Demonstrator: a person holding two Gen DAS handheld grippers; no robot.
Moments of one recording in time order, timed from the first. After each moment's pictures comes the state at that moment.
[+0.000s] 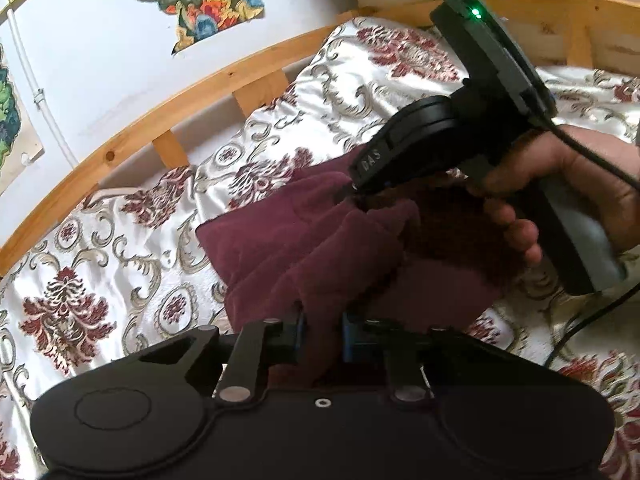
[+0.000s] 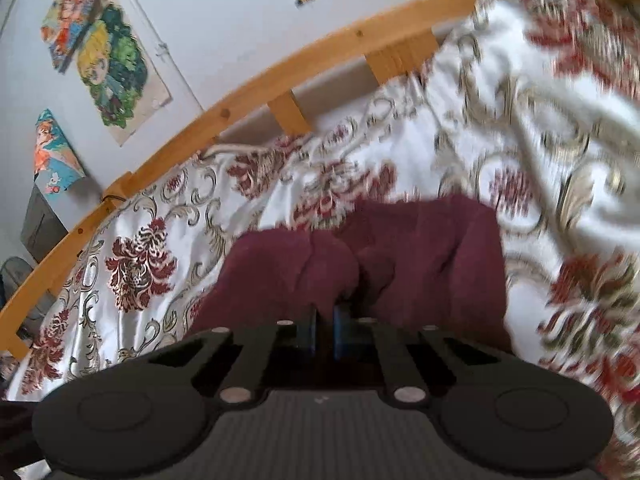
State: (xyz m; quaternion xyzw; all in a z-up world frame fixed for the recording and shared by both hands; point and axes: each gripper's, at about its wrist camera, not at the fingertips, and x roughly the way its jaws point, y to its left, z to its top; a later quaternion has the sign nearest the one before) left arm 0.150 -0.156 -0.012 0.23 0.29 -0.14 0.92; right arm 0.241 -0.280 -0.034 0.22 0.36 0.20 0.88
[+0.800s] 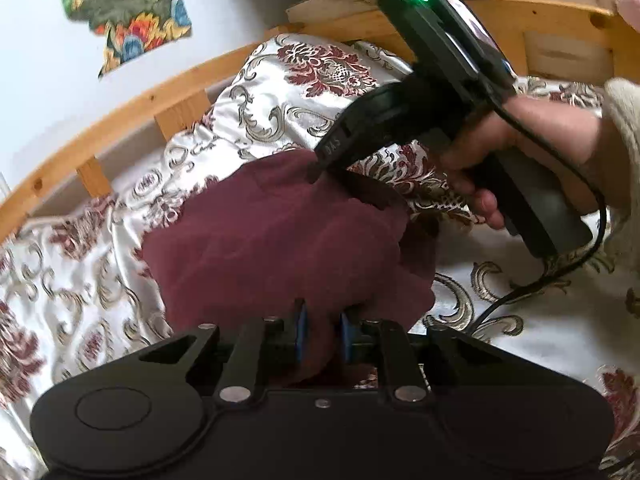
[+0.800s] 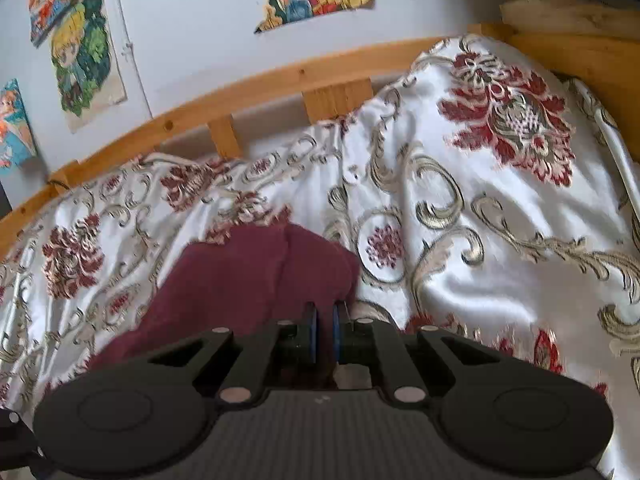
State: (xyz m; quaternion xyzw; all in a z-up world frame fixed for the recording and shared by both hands) left arm 0.150 -0.199 -0.024 0.21 0.29 -0.24 0.90; right arm 0.230 -0.334 -0.018 0.13 0.36 0.12 0.91
